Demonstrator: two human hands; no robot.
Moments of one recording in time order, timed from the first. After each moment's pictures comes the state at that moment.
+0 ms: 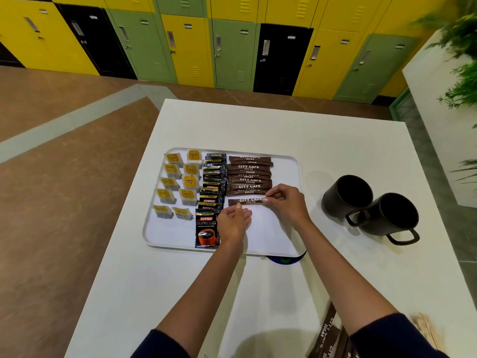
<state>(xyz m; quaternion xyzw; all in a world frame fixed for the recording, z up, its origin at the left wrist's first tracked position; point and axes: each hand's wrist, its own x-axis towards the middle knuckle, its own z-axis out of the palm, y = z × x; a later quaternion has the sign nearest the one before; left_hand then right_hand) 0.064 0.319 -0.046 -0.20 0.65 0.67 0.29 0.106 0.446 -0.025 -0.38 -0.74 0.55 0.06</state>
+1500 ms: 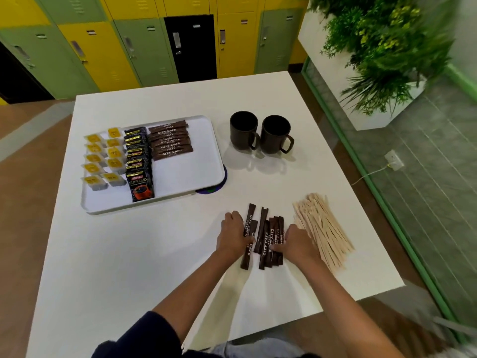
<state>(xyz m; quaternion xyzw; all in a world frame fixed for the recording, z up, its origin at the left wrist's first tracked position) 0.290 0.284 -0.028 0.37 0.84 0.20 0.33 0.424 0.364 -0.001 -0.57 -0.74 0.34 -0.15</state>
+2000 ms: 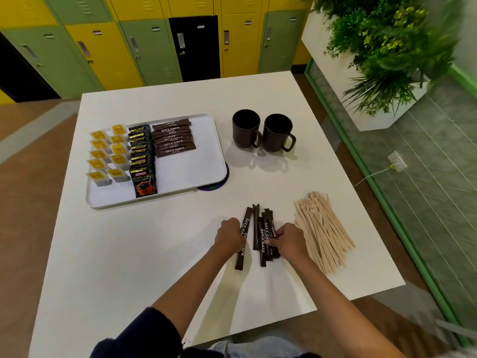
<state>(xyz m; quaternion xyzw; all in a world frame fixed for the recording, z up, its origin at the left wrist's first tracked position) 0.285 0.281 -0.027 0.30 0.85 0.13 0.41 0.414 0.353 -0.001 -0.58 -0.69 0.42 -0.07</state>
